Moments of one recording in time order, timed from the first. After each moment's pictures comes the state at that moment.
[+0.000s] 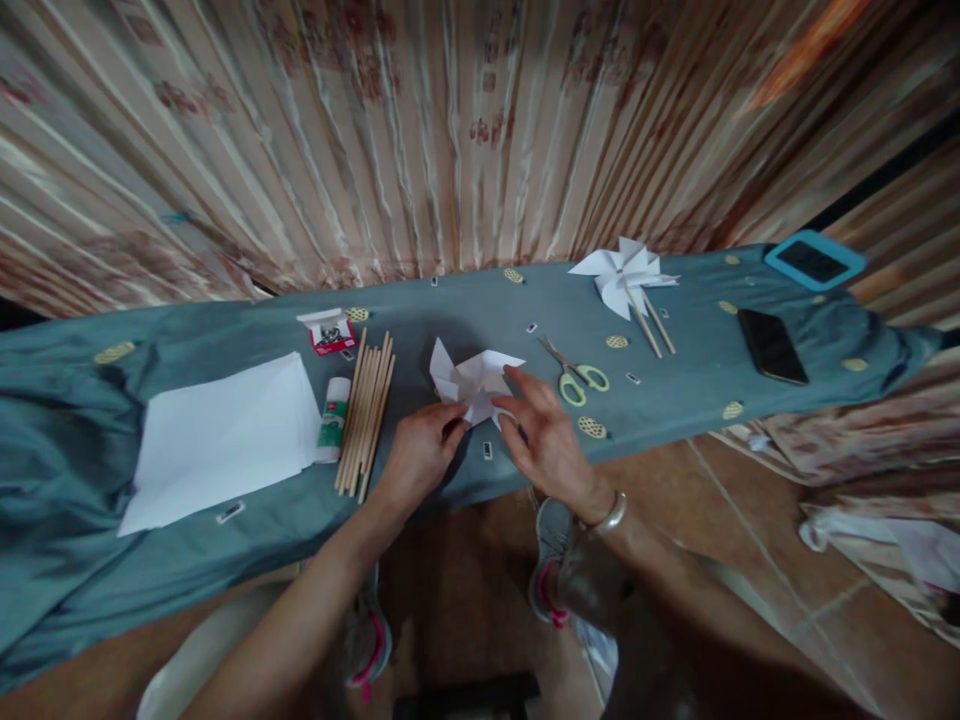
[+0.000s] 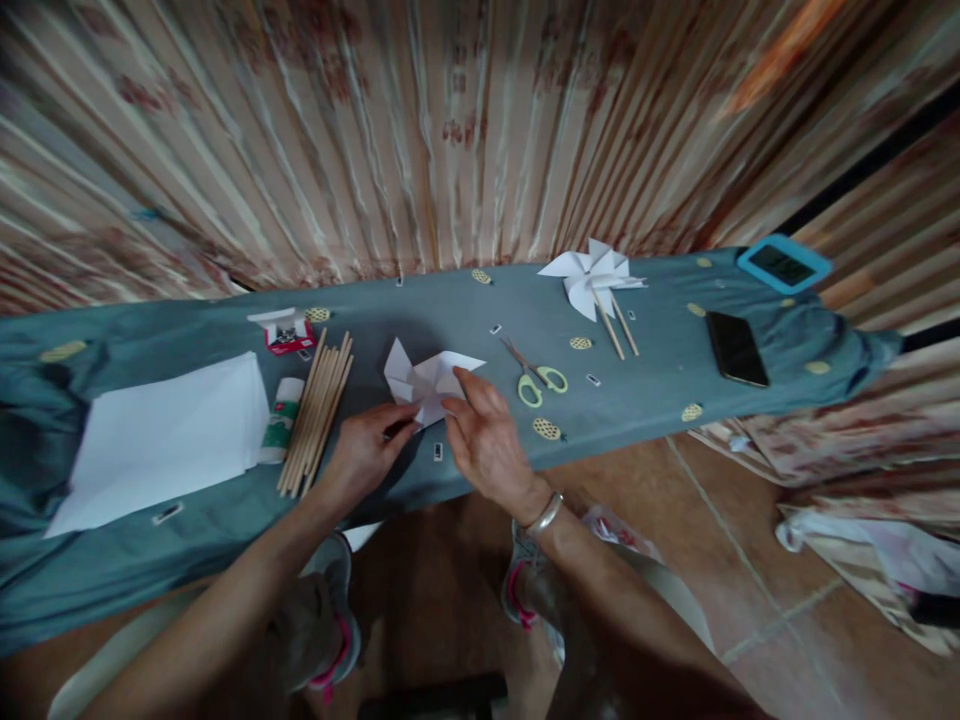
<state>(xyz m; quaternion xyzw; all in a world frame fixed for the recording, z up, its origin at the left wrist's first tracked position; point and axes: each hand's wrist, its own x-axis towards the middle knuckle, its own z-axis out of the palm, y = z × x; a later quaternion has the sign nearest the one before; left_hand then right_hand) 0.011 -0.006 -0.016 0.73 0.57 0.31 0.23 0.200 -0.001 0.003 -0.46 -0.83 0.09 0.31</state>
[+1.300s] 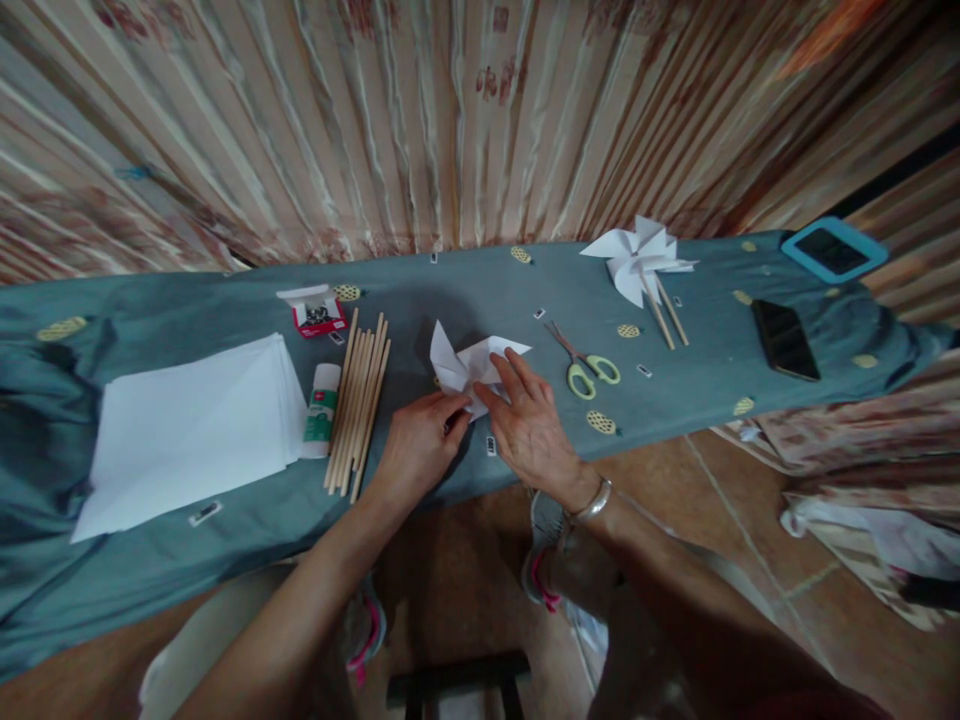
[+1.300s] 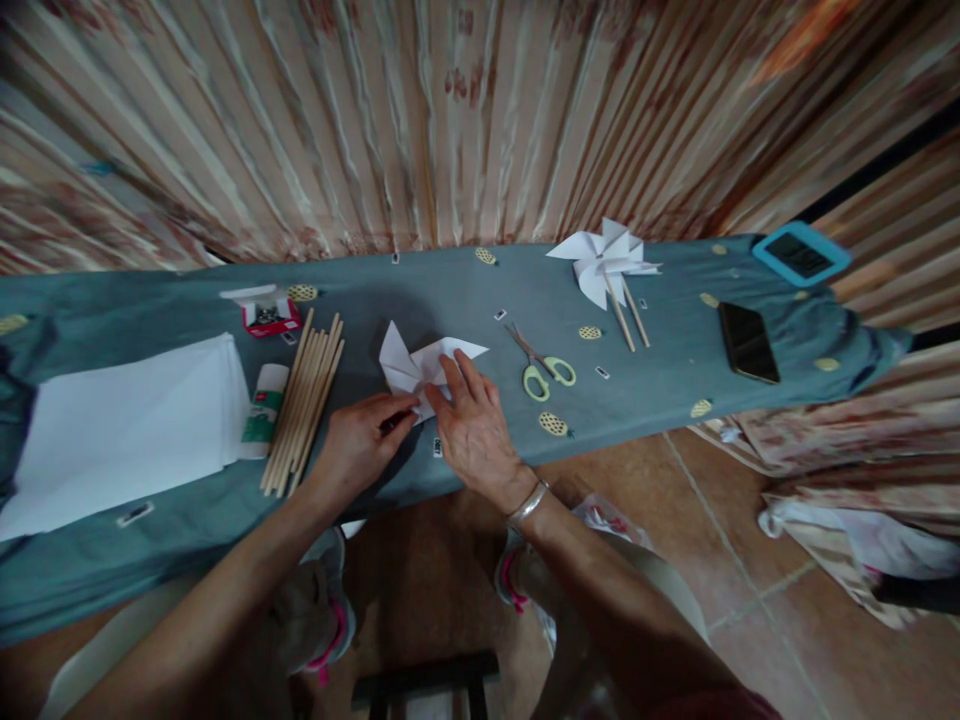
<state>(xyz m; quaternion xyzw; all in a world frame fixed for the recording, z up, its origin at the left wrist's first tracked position) 0.012 -0.004 -0.018 0.75 0.56 0.30 0.20 0.186 0.008 -0.011 -0.45 -0.88 0.01 0.14</state>
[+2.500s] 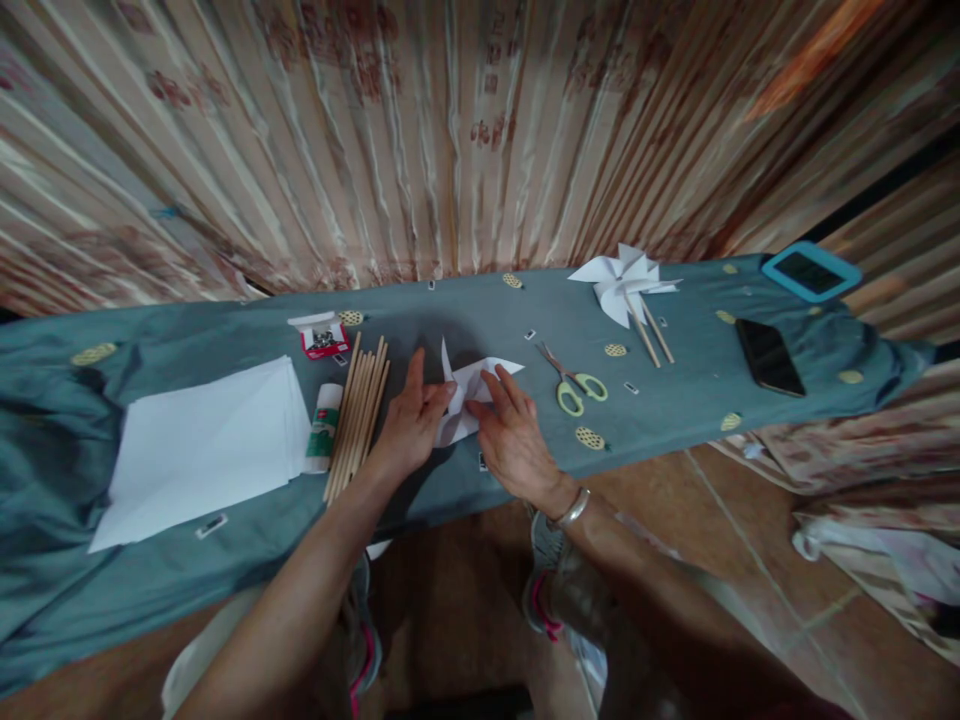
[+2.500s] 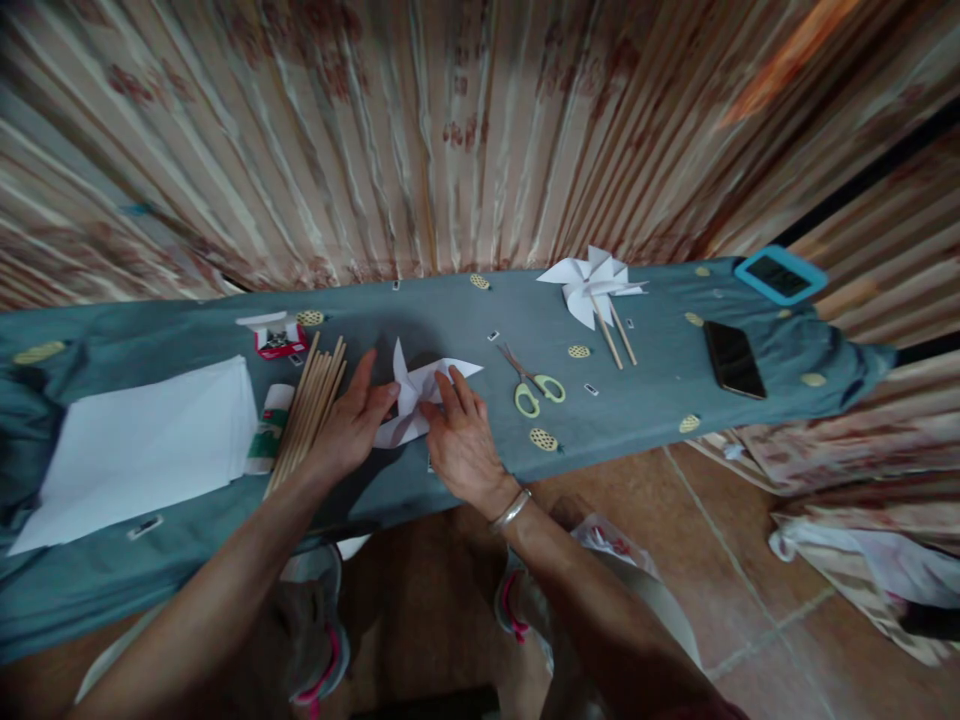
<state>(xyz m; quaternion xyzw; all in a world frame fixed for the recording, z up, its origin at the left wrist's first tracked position) 0.010 0.023 0.003 0.54 0.59 0.46 0.39 0.179 0.014 -0.017 -0.46 -0.87 0.03 0.19</state>
